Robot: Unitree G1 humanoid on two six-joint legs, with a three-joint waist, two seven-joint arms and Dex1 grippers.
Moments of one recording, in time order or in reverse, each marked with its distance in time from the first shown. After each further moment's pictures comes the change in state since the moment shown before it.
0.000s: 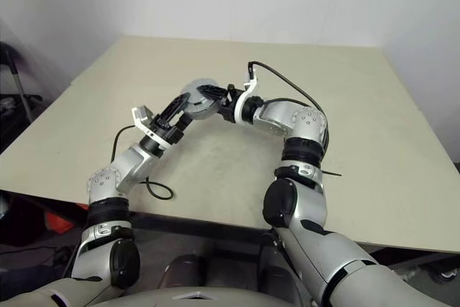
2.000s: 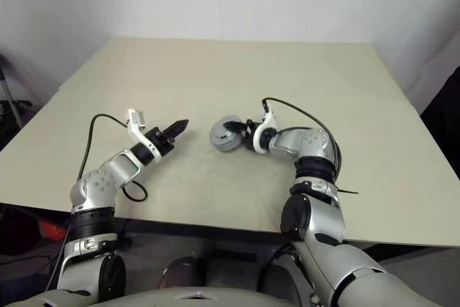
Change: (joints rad) left arm 0.126 0.091 -0.114 -0.250 0.650 -0.138 -0.131; right arm 0.114 -0.112 0.063 0.105 -0.339 -0.081 0.265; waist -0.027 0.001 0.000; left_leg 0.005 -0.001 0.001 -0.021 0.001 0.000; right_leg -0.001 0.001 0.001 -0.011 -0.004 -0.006
